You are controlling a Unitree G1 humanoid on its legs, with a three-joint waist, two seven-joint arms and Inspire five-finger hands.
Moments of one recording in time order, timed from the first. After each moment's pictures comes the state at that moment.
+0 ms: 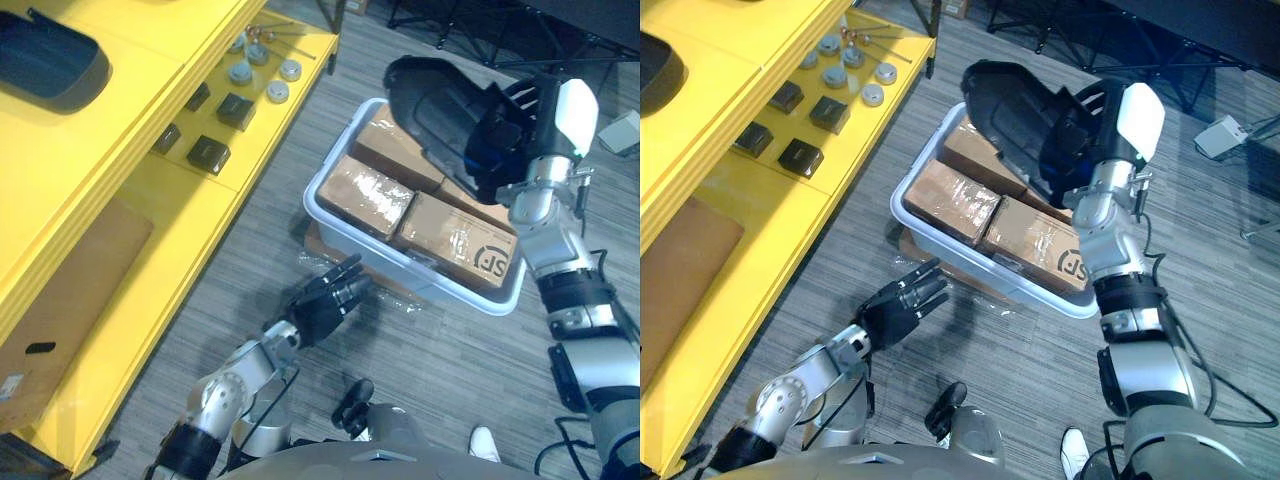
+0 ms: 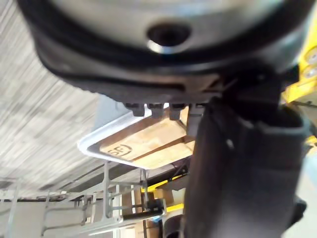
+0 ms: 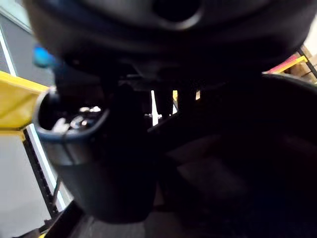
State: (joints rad) left arm 0.02 0.20 -0.30 0.04 -1.12 0.42 -0.12; right arm -0.62 -0.54 0.10 0.42 -0.40 0.07 -0.47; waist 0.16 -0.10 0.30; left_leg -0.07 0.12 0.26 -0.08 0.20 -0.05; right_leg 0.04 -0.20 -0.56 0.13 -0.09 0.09
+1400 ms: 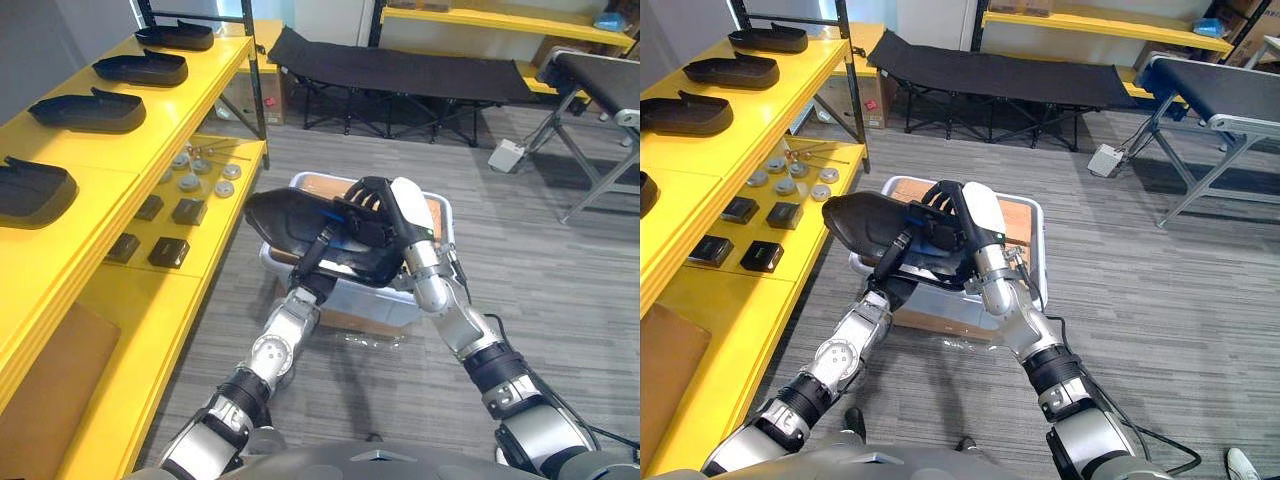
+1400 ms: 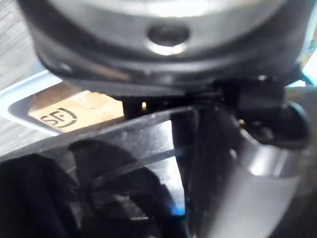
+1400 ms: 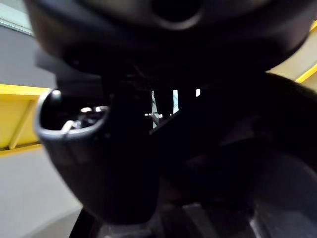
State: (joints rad) left arm -0.27 0.07 -0.47 0.51 -1.45 -0.16 0.05; right arm -0.36 -0.29 0.35 0.34 -0.53 -0.22 -0.34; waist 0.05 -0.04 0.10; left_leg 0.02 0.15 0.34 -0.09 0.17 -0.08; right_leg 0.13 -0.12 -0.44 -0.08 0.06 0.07
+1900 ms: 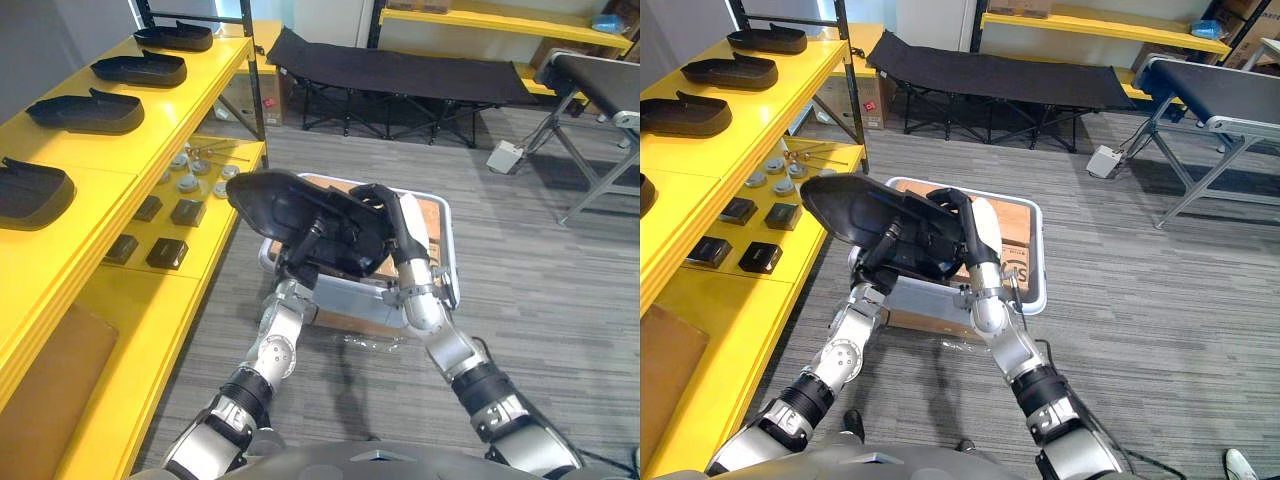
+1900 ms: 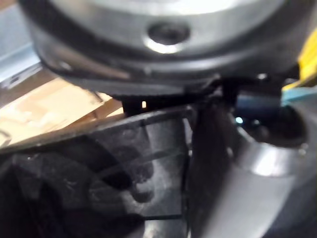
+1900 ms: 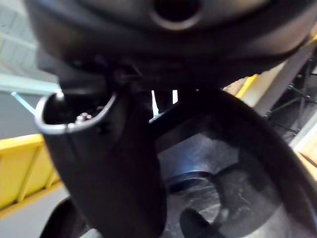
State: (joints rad) left arm -0.26 0.05 -0.39 0.47 -0.97 -0.30 0.15; right arm -0.22 -0.18 0.35 0.33 -0.22 -0.24 -0.44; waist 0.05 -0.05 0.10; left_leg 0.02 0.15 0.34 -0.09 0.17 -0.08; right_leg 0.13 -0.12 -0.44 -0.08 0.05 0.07
